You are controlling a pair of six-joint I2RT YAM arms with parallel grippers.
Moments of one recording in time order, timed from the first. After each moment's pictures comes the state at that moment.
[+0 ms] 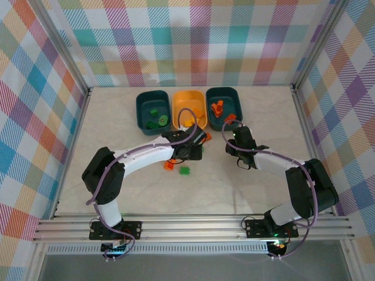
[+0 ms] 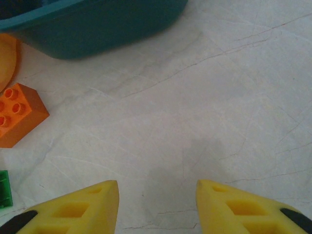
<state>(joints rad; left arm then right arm) -0.86 1.78 1.33 -0.71 -0.24 -0.76 0.42 1.48 0.70 -0.10 0.17 0.55</state>
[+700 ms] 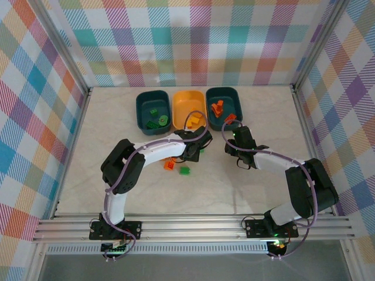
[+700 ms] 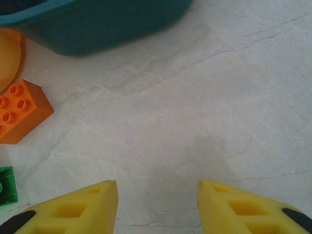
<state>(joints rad) -0.84 1.99 1.44 -0.80 -0.36 -0.68 0.42 1.48 0.71 -0.10 0.15 0.55</state>
